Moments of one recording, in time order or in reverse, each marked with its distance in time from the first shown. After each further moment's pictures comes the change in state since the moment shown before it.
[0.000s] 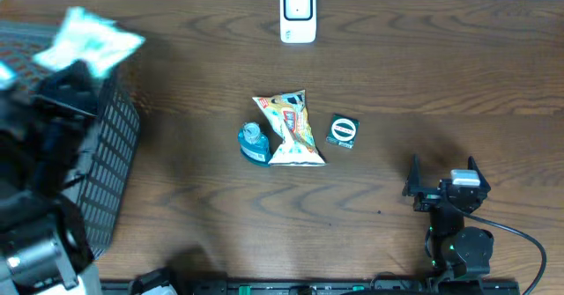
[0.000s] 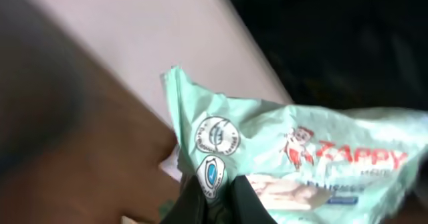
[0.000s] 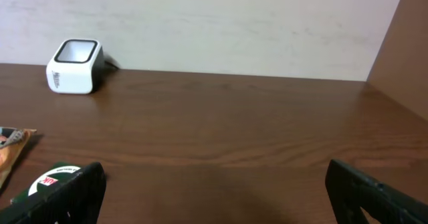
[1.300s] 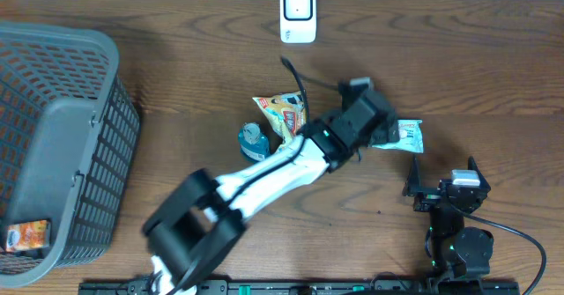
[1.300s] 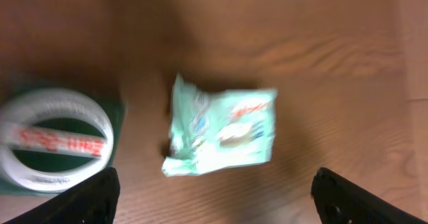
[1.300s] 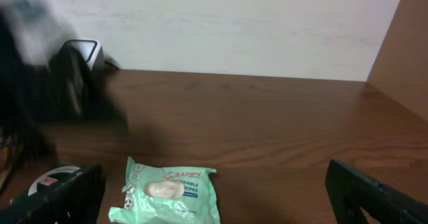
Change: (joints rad) left arm -1.247 1.044 0.089 0.396 -0.515 -0.066; right arm 0.000 0.000 0.000 0.000 0.000 0.000
